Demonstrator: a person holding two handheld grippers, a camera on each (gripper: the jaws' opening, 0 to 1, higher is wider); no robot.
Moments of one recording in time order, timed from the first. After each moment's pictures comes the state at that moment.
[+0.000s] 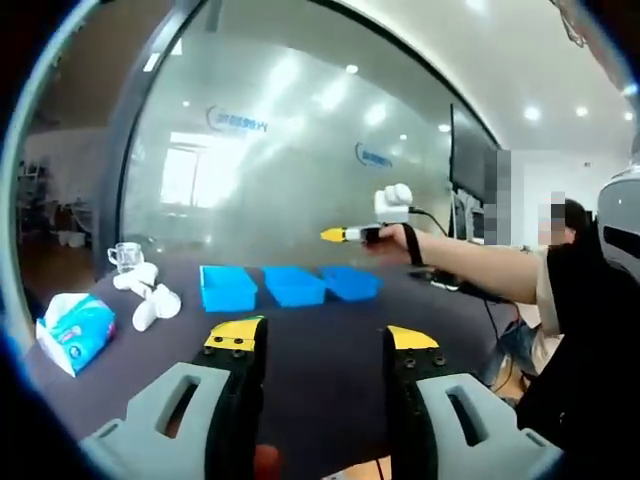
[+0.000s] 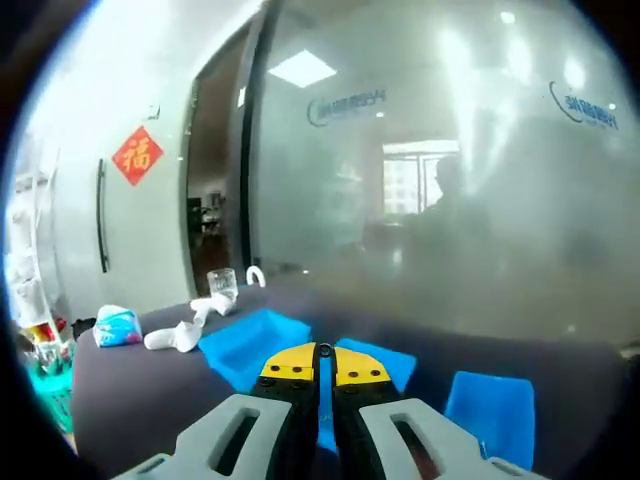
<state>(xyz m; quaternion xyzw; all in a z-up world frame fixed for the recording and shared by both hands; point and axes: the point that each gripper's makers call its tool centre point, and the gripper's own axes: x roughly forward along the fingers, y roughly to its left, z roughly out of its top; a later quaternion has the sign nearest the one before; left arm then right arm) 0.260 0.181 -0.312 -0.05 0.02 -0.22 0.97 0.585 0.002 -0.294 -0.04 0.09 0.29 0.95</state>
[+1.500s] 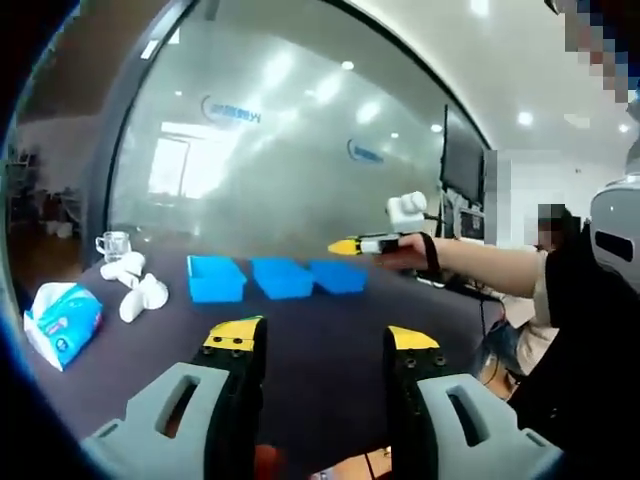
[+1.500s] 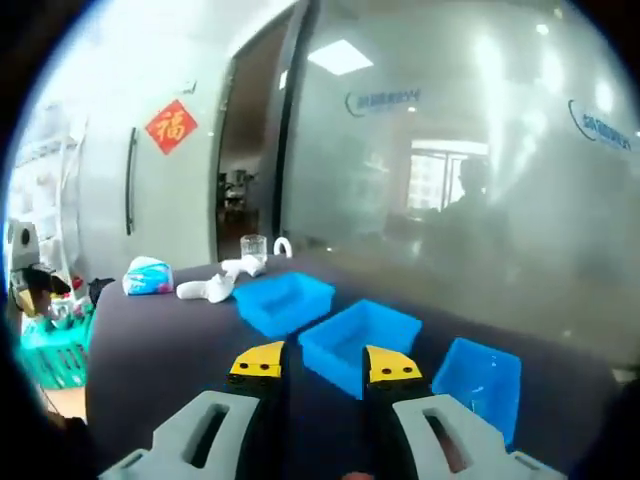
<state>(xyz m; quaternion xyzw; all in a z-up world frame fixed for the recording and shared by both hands) 0.260 0.170 -0.322 -0.06 0.04 -0.27 0.96 0.499 -0.034 -0.319 -0.10 0.09 0.34 0.93</state>
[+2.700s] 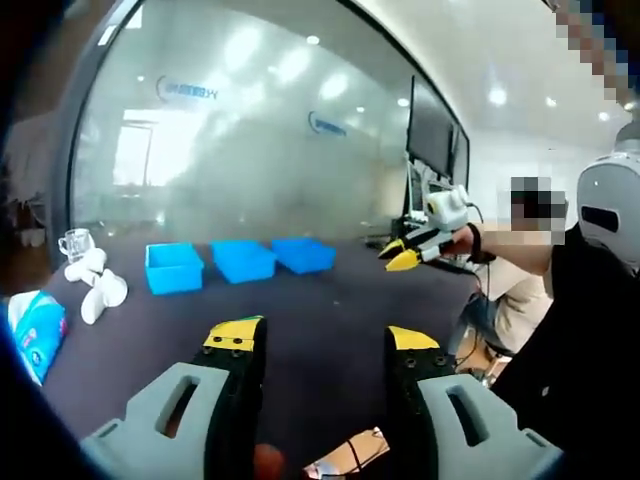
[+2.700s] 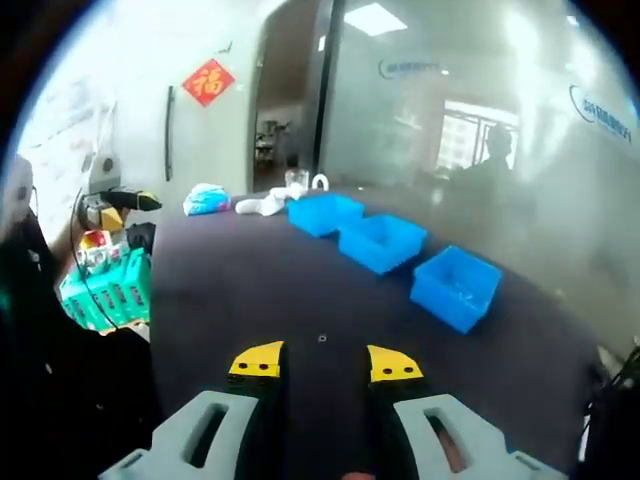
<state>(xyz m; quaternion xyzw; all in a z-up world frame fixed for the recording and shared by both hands) 0.257 0.128 -0.336 -0.03 0.07 -0.33 0.94 0.370 -0.127 -0.375 -0.16 0.19 0.39 0.88</state>
